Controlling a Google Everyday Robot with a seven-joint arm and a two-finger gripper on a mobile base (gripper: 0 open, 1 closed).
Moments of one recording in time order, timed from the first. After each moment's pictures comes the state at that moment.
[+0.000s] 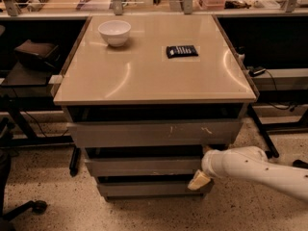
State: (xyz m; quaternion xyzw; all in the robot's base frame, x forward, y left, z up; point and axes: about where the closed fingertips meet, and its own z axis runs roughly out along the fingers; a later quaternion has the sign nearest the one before) arm 0.550 -0.180 0.465 -0.54 0.79 0.03 0.30
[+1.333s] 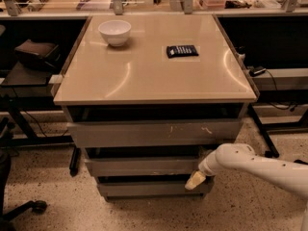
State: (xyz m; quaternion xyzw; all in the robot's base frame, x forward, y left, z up) arm 0.574 -0.184 0.393 -0.53 0.81 0.08 0.25
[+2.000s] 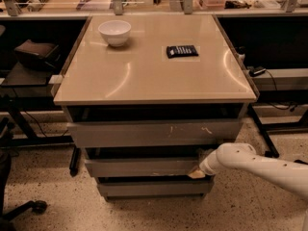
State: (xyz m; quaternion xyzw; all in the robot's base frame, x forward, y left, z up) arm 0.574 -0.184 0.393 -0.53 0.81 0.08 0.25
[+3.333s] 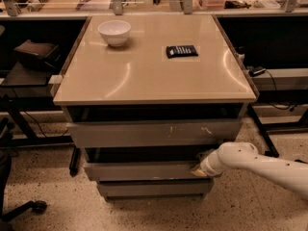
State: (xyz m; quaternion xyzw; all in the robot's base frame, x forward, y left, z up) arm 0.575 -0.185 0.408 -0.53 0.81 0.08 0.25
